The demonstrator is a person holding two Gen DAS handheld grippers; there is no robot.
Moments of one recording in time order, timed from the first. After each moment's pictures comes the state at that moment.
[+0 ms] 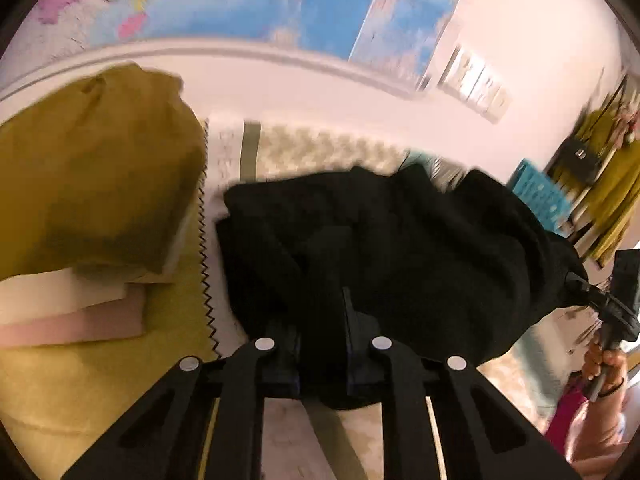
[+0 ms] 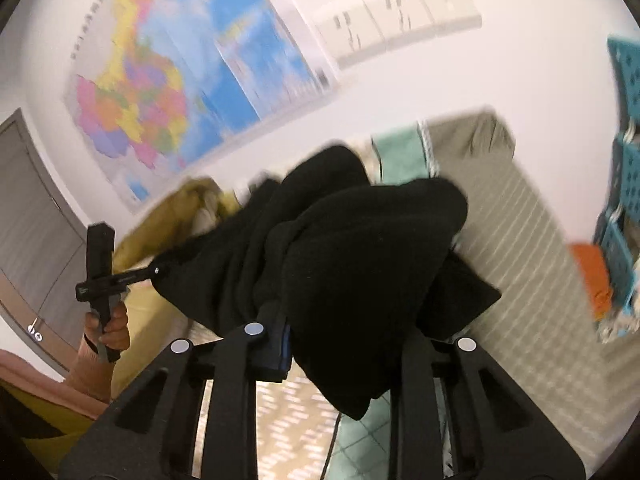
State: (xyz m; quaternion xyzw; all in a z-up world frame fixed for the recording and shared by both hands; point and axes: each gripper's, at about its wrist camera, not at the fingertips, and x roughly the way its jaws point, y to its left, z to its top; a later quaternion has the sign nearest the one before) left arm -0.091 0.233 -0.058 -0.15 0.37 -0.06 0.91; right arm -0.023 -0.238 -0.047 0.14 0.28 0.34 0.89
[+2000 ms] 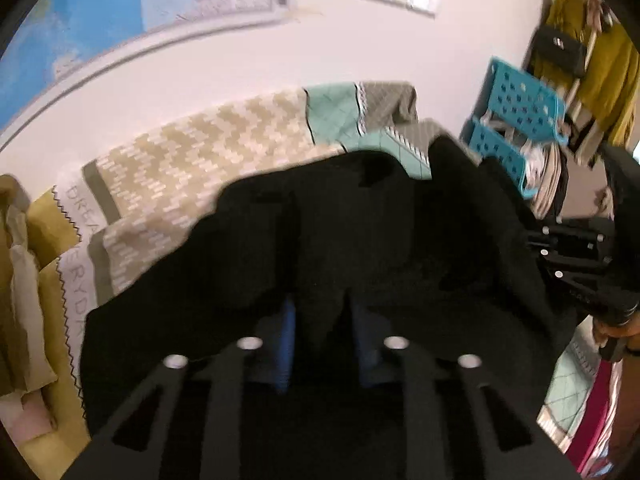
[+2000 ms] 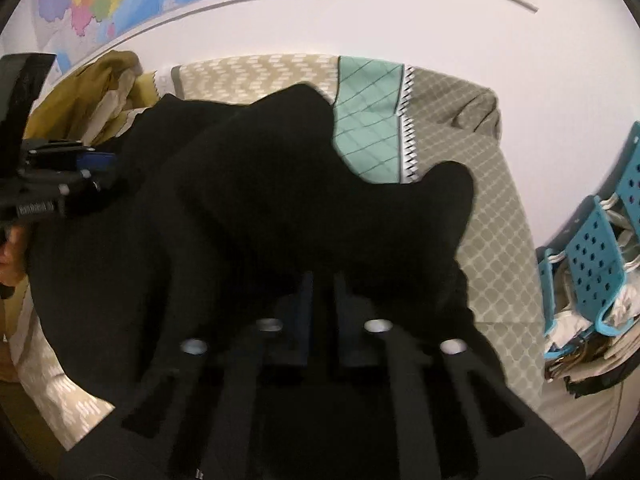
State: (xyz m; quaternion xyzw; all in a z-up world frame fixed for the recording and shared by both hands) left arm 0.021 0.079 -0.076 -0.01 0.44 -0.10 0.89; right arm 0.047 -0.172 -0.099 -0.11 0.38 0.23 0.89
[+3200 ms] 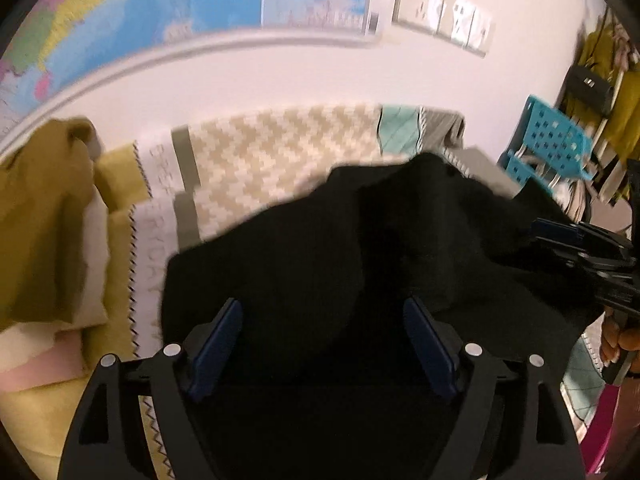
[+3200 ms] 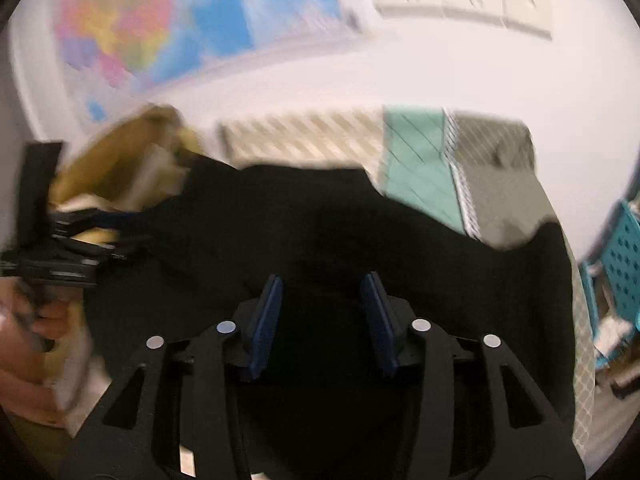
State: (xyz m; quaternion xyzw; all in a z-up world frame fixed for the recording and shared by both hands) left arm -0.033 0.141 -0.071 -0.03 0.40 -0.04 0.92; right arm 0.021 -0.132 -0.074 -0.02 0.31 0.32 0.90
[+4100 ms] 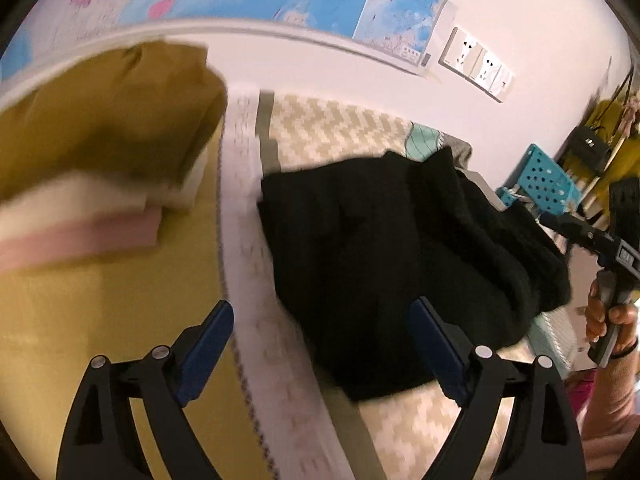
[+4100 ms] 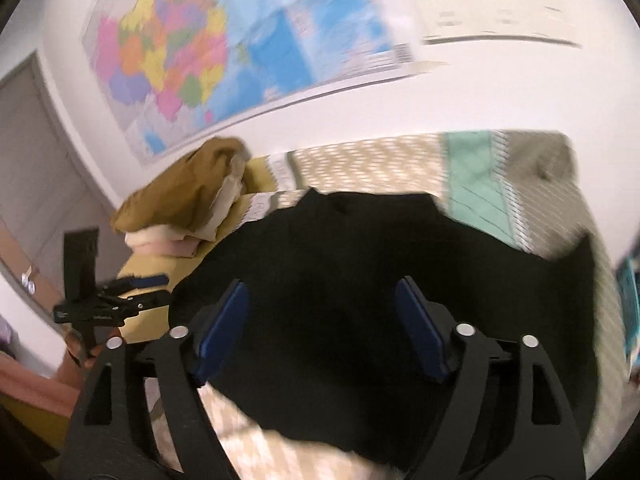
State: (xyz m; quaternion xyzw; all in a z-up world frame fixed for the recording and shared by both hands) left arm -0.137 0.212 -0.086 -0.16 0.40 -0.04 0.90; right arm -0.008 -0.146 -0.046 0.06 0.31 0.36 0.87
